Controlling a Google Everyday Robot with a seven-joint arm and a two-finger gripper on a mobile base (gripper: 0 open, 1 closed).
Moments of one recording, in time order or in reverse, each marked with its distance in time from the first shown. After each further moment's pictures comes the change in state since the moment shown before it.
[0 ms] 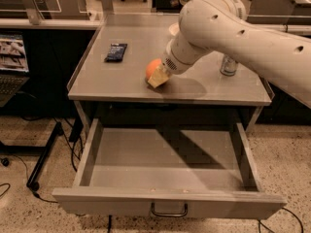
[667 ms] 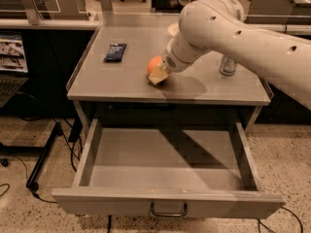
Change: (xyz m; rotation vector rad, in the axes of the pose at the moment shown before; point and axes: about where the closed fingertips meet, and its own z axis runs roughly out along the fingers) arm -0.004 -0.015 0.011 0.025 -0.017 0.051
